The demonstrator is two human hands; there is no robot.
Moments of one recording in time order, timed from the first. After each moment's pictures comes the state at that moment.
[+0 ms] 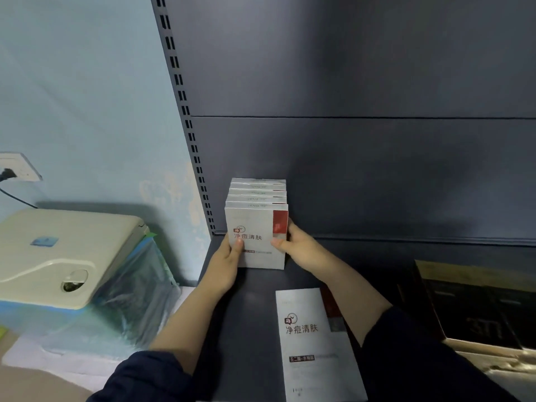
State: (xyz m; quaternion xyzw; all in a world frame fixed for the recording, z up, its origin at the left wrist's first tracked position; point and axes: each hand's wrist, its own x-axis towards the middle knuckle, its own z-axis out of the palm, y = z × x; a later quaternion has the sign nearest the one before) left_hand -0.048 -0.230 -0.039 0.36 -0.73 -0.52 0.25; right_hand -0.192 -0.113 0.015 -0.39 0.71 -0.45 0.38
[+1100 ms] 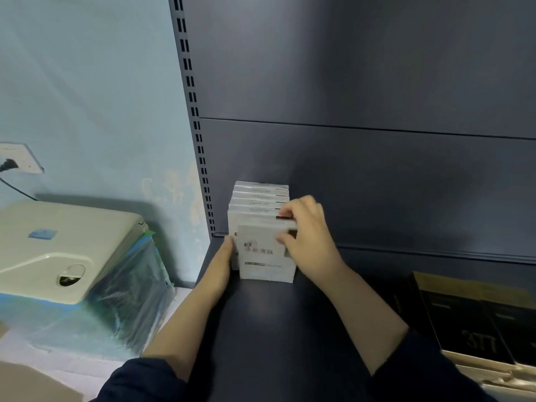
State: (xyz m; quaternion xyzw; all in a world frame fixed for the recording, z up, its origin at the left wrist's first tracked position) left_hand -0.047 -0.227 -0.030 0.35 -0.62 -0.66 0.24; right_hand -0.169 -0.099 0.067 -0.51 0.77 -0.39 0.01
